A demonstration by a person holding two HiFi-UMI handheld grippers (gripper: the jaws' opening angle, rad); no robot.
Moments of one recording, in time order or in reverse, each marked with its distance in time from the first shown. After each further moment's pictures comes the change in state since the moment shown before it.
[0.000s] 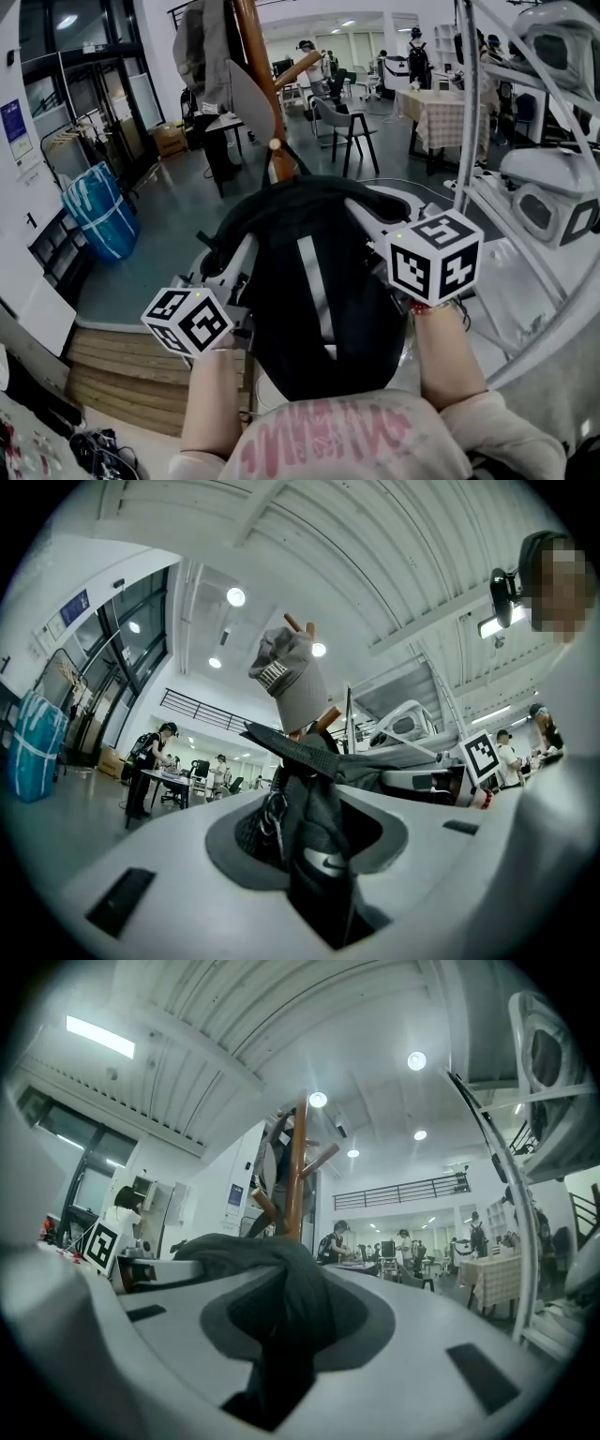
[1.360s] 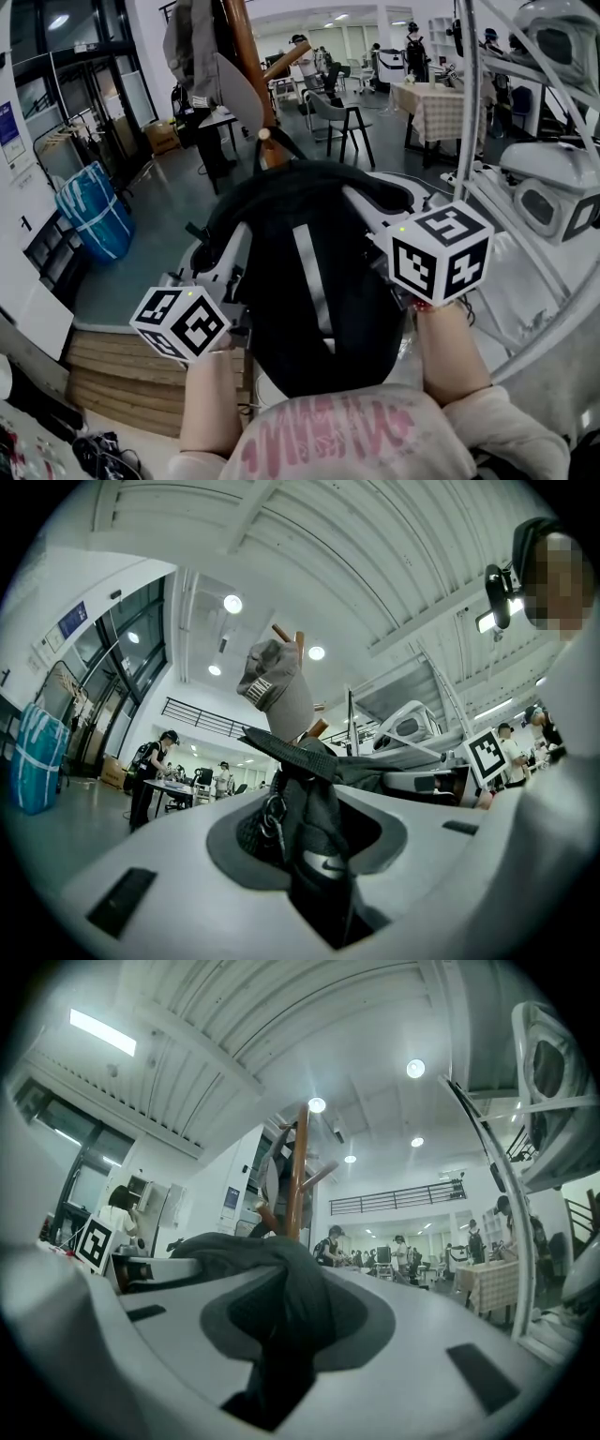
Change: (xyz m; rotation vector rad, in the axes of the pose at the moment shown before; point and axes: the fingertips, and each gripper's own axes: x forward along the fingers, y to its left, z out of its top) left arm 0.005 -0.002 0.018 0.040 -0.027 0.021; right arm 0.003 0.000 0.014 -0.016 -0.032 -0.031
